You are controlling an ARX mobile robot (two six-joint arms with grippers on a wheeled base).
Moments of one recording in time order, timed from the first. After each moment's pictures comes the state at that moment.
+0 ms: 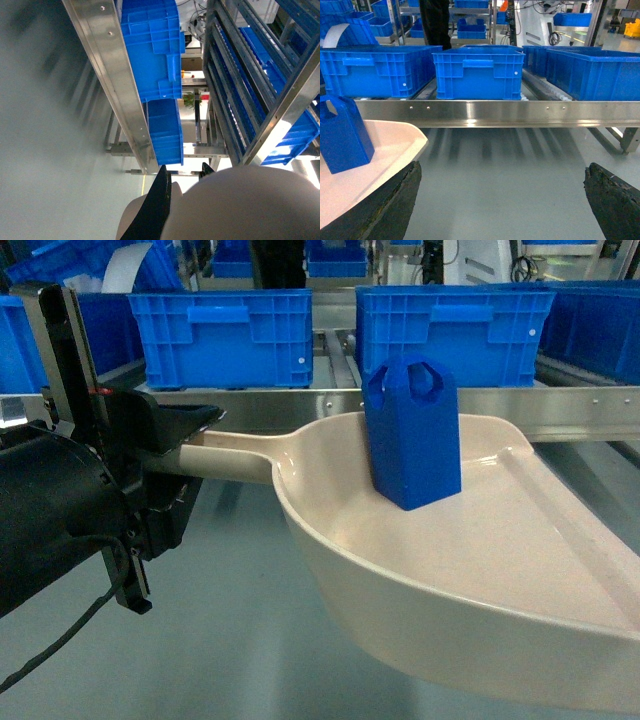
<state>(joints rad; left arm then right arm) -0.37 1.74 0.44 1.28 0.03 -1.54 0.11 0.37 0.12 0.25 0.11 -0.01</state>
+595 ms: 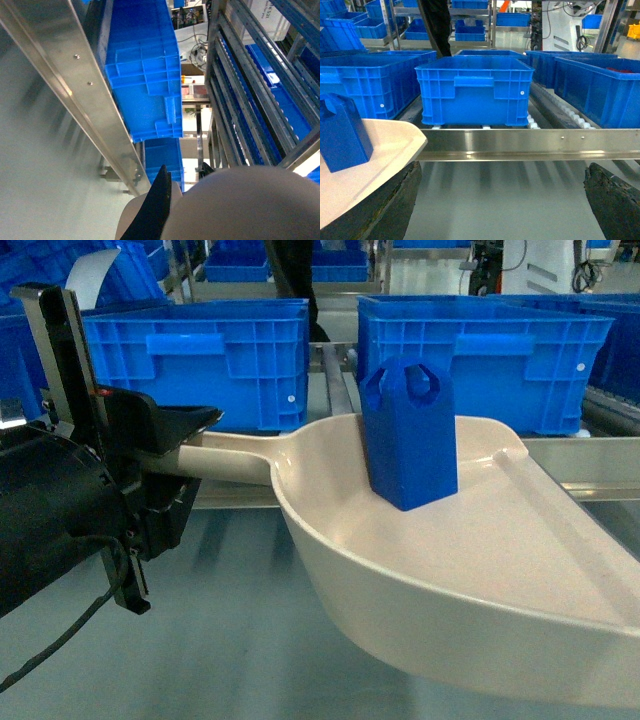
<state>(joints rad) -0.37 1.74 0.44 1.28 0.03 -1.54 0.11 0.37 0.12 0.25 0.11 -0.01</state>
